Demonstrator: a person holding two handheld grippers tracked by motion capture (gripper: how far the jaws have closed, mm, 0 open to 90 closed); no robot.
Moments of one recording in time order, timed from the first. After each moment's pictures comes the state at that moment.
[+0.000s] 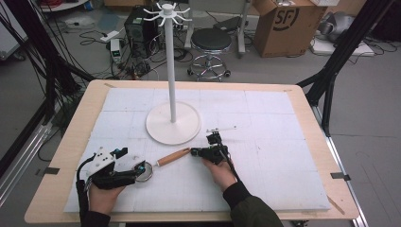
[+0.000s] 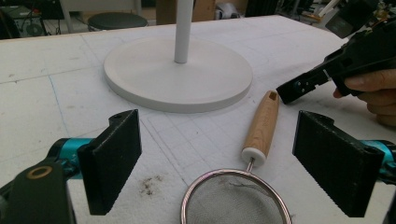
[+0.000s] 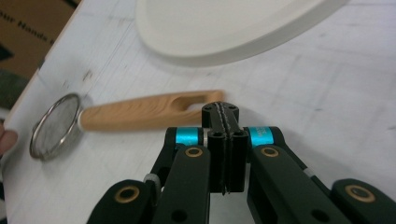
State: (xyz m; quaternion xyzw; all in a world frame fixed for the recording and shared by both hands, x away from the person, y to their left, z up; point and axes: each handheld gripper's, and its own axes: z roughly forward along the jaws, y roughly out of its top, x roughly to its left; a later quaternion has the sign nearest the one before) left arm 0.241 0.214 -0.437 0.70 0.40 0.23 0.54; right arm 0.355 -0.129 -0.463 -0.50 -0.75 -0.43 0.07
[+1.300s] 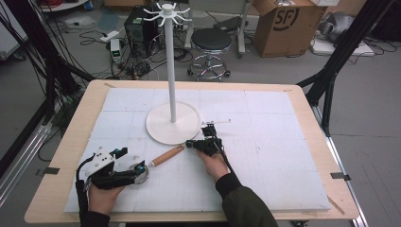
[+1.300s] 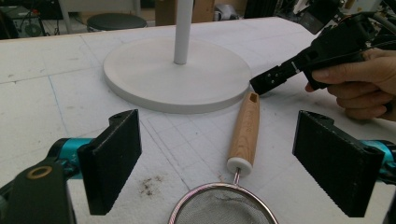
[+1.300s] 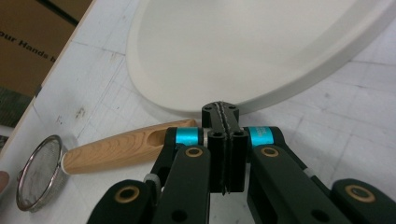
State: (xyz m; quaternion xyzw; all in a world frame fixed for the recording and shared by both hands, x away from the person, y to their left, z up) left arm 0.241 0.215 -0.437 0.70 0.40 0.23 0.54; right arm 0.378 -0.109 -0.462 -0.50 -0.74 -0.44 0.06
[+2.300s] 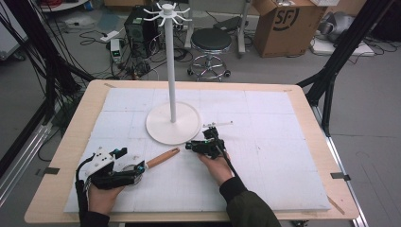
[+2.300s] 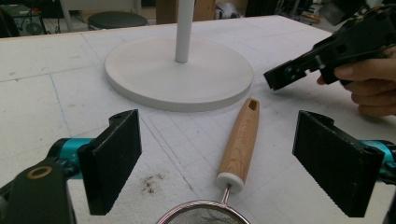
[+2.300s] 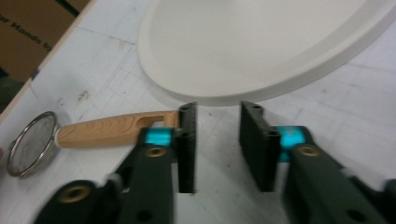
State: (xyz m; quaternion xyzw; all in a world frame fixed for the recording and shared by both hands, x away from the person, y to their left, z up) left arm 0.241 0.215 -0.438 0.70 0.40 0.23 0.54; right arm 0.363 -0.121 -0.452 -0.47 -0.76 -0.45 0.02
